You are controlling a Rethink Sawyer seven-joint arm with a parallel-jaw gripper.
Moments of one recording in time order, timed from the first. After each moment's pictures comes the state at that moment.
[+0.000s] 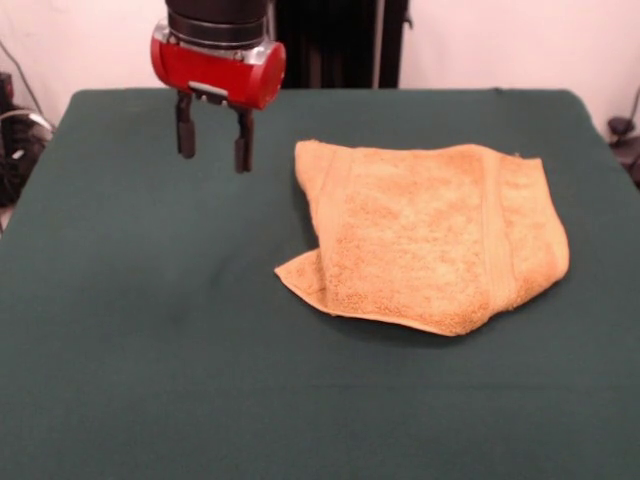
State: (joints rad) arm -0.39 -0.67 0.06 1.57 -0.22 0.56 1.91
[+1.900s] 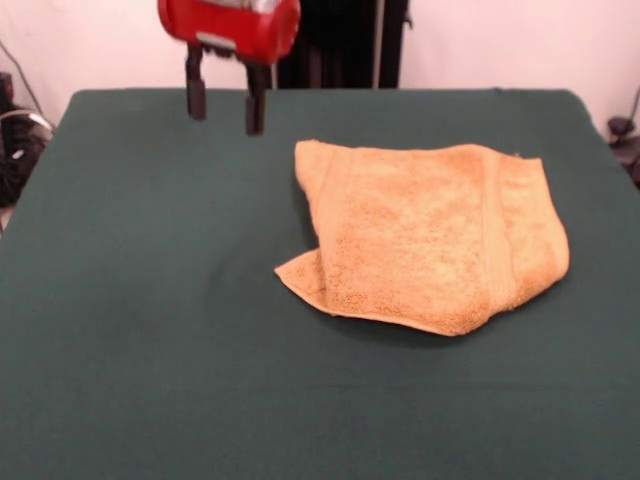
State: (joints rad) arm -0.35 -0.75 0.01 1.60 -0.10 0.61 1.91
